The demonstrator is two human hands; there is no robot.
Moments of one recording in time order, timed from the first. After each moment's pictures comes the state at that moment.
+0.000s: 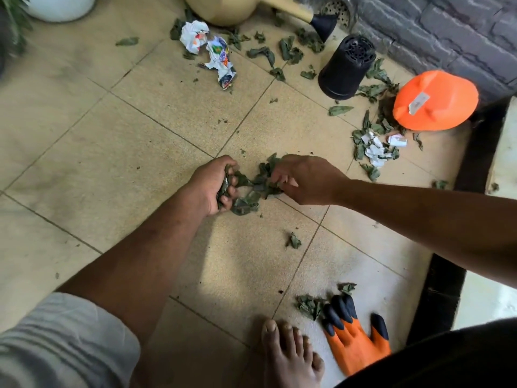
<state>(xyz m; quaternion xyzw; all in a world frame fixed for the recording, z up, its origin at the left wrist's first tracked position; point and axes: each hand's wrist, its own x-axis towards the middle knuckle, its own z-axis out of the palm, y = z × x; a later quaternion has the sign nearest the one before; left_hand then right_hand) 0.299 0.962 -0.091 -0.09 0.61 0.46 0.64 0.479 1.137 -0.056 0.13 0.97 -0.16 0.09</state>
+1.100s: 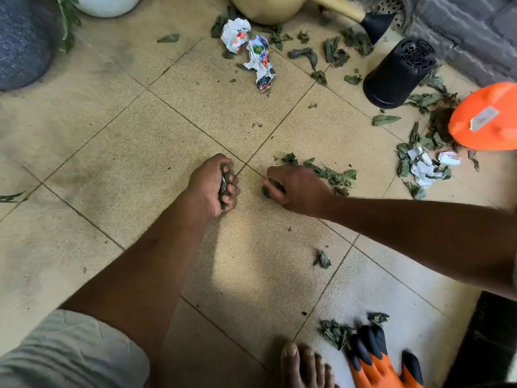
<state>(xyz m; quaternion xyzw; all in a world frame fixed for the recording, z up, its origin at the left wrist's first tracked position) 0.250 0.939 -0.107 -0.17 0.57 0.54 0.59 0.421 1.086 -0.123 0.09 0.97 -0.23 -0.05</state>
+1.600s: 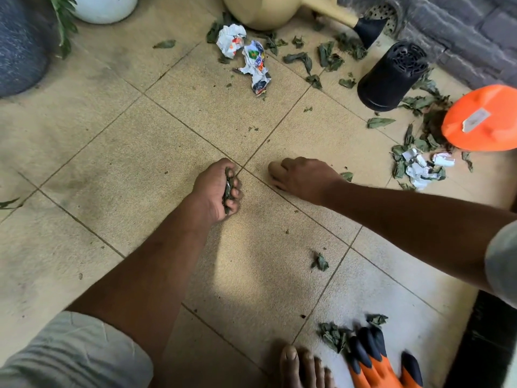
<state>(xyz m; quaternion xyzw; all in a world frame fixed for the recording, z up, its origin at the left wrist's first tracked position) 0.258 0.946 -0.114 -0.17 0.57 0.53 0.60 0.423 1.128 -0.120 0.04 1.00 0.02 0.09</state>
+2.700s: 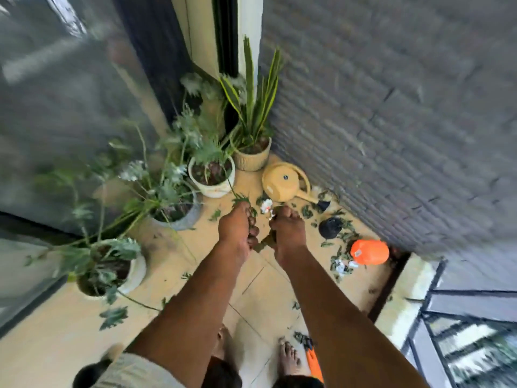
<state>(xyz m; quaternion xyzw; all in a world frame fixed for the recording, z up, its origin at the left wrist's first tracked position) 0.171 0.914 0.663 -0.24 0.62 0.60 0.46 0.249 0.977 0.655 0.60 0.44 -0.65 -0.16</state>
